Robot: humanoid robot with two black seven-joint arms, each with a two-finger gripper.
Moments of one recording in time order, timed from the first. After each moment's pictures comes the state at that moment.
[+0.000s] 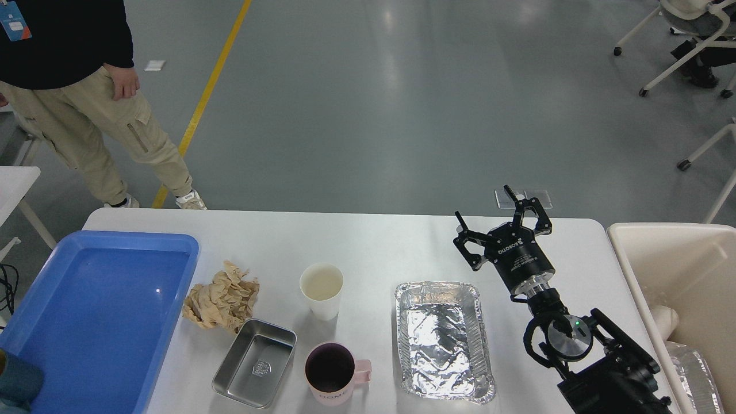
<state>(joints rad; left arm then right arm) -0.16 1.43 -0.87 -1.15 0.12 -0.44 0.00 0.36 -0.03 1.20 0.84 0.04 0.58 0.09</state>
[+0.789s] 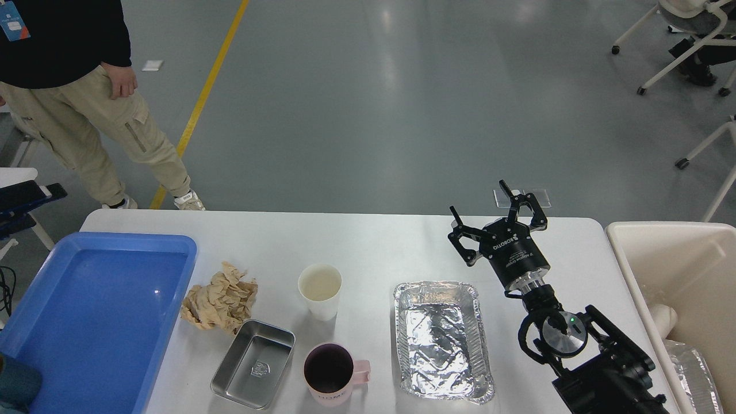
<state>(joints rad) -0.45 1.02 -0.84 -1.14 1.15 -0.50 -0.26 0.36 -0.02 1.21 0.86 0.04 0.58 0.09</state>
